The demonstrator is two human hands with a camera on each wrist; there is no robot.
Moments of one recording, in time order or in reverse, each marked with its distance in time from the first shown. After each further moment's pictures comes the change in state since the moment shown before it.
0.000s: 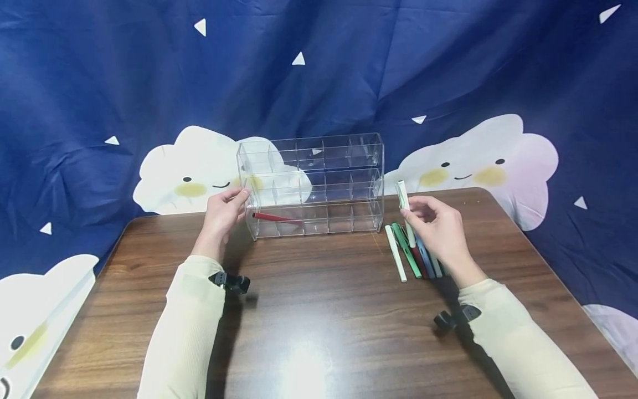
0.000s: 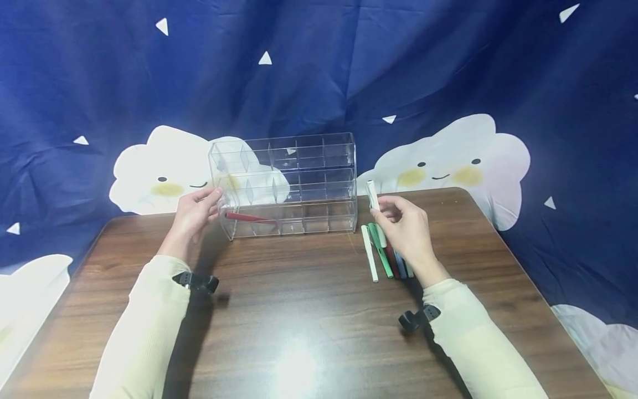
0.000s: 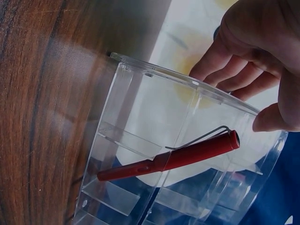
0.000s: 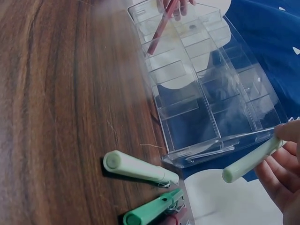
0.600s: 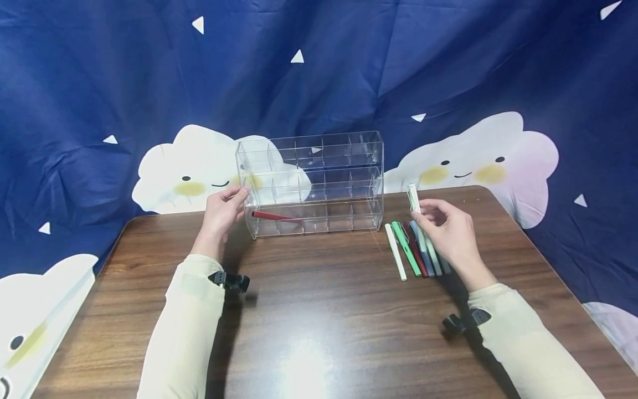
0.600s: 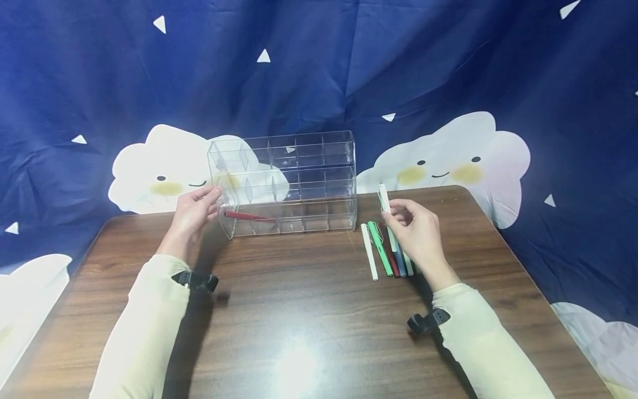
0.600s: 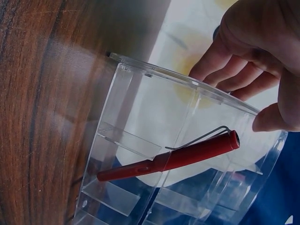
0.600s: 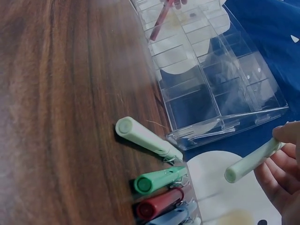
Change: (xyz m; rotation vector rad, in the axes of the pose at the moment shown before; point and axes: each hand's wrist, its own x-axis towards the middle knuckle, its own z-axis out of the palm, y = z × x) left_hand 0.000 0.000 -0.001 0.009 0.001 0.002; right_hand -0.009 0.011 -0.014 -0.044 0.008 0.059
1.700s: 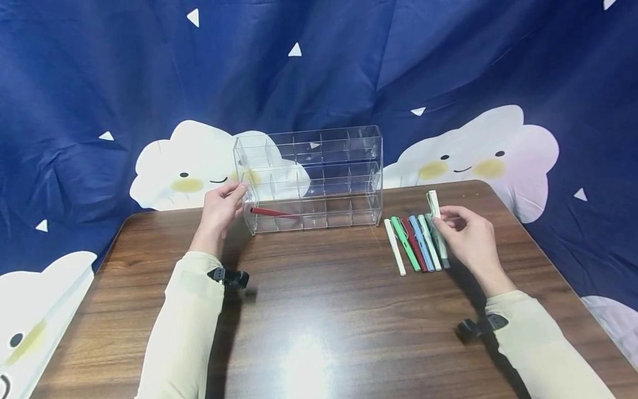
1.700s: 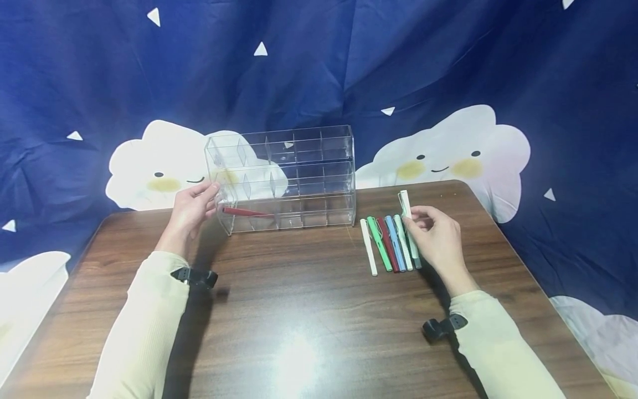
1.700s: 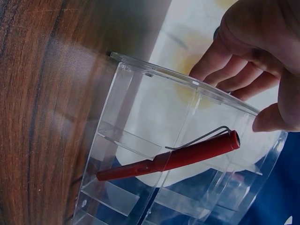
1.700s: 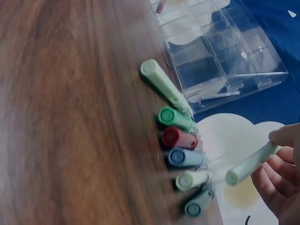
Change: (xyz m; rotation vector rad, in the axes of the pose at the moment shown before) left_hand 0.000 0.002 0.000 -0.019 0.006 -0.010; right_hand -0.014 0.036 -0.023 -0.092 -0.006 0.115
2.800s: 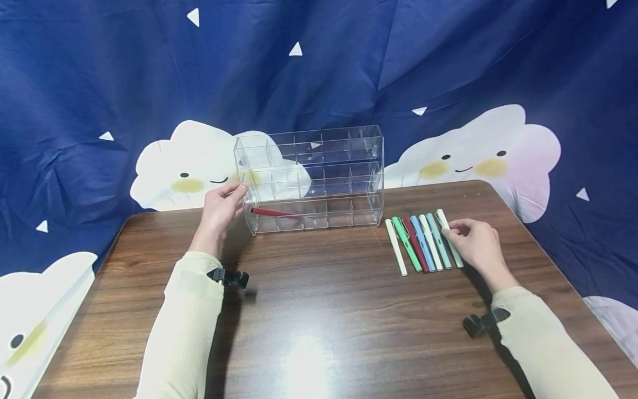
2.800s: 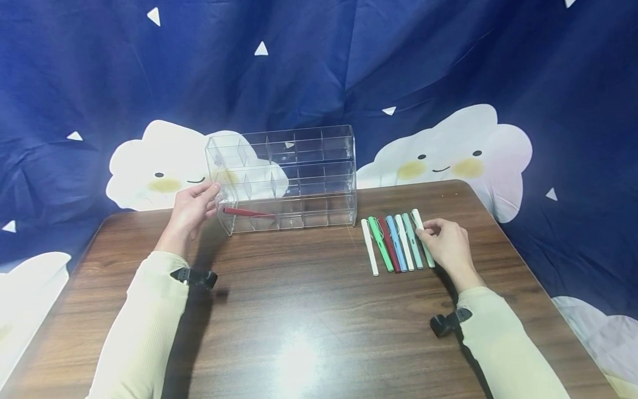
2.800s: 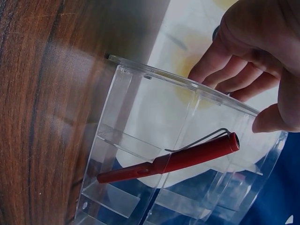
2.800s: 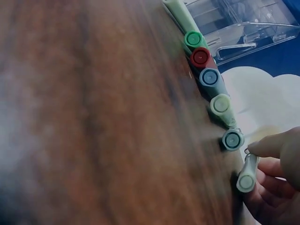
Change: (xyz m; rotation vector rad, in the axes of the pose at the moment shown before) left_hand 0.001 0.000 0.000 0.041 -0.005 0.000; right_hand 0.005 0.047 0.001 -0.205 -0.150 0.063
